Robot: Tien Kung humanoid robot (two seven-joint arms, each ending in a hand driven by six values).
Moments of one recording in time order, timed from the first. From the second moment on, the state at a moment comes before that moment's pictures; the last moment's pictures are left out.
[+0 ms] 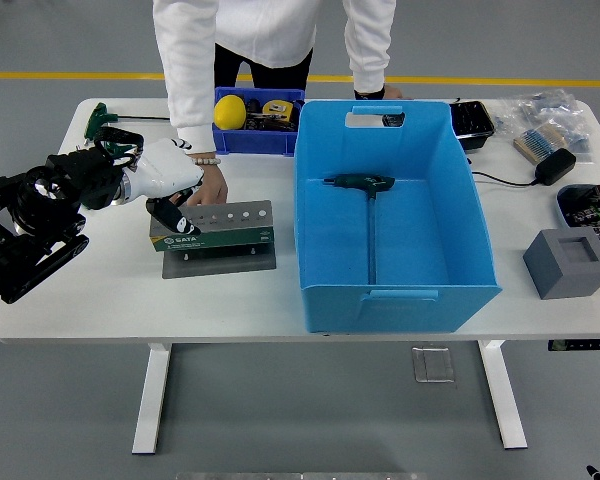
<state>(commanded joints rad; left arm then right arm) -0.96 0.40 -0.40 -0.82 2.26 0.00 -0.17 0.13 -0.21 0.68 0.18 -0.54 -0.12 -0.06</state>
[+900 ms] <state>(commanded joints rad) -0.96 0.40 -0.44 -0.76 2.27 0.22 -0.24 0.13 -0.20 0.68 0.18 -0.55 -0.12 -0.06</state>
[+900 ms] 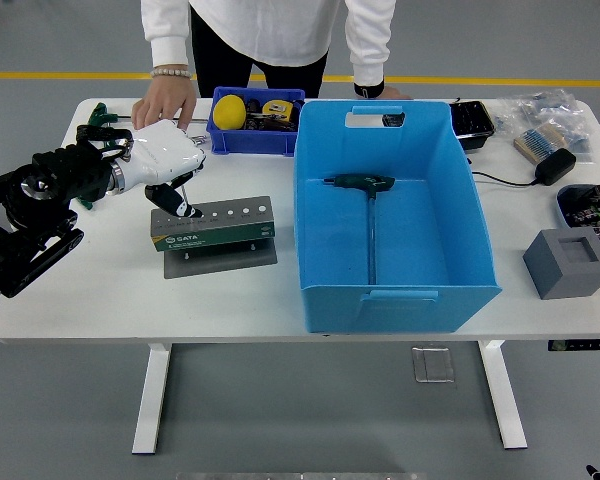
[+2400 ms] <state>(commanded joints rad) -0.95 0.22 -0.61 -1.16 2.04 0.34 -0.17 0.12 -0.21 0.68 0.18 -0.55 -0.12 -0.06</state>
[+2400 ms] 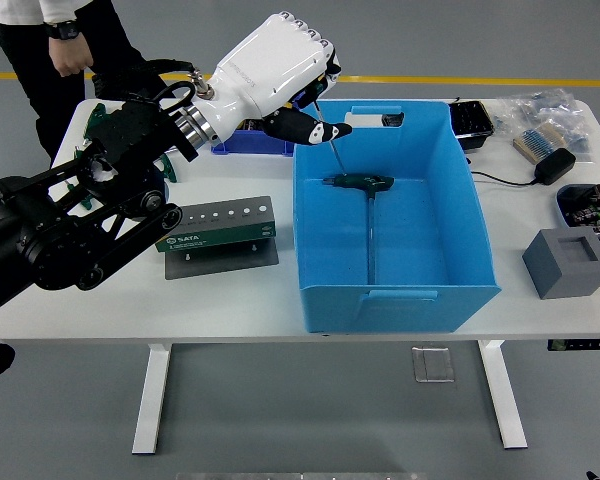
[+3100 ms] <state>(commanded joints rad) -0.98 0.09 -0.42 -0.97 1.94 0.25 -0.22 0.14 -0.22 0.67 0.18 -0.55 -0.12 -0.06</state>
